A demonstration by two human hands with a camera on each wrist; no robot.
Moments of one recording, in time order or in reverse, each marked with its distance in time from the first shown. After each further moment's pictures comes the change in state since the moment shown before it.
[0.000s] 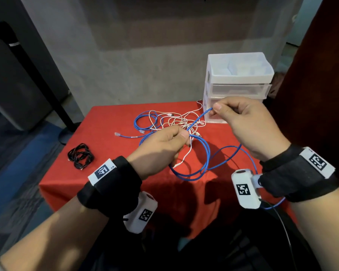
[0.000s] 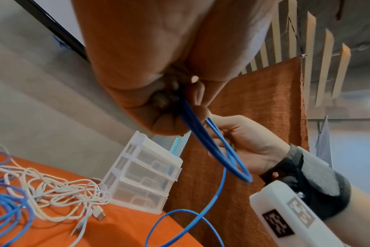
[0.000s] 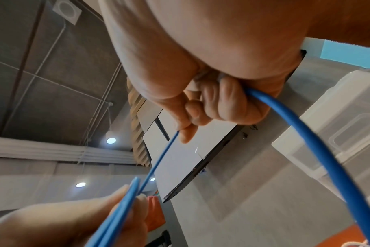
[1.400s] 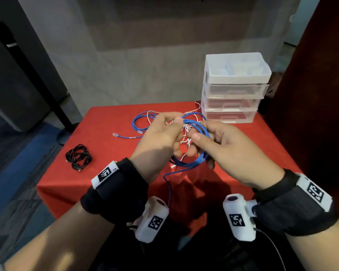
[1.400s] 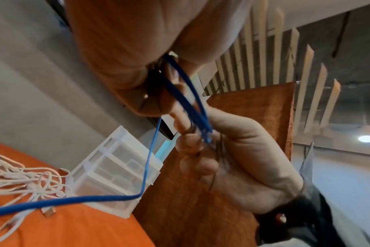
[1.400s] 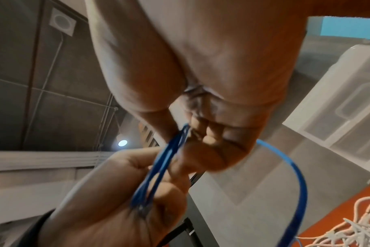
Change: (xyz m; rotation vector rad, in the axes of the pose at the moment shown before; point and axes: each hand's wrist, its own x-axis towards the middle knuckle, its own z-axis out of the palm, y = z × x) left_hand 0.003 0.021 0.016 -0.358 0.269 -0.030; right_hand -0.049 -0.022 0.023 0.208 -0.363 0.085
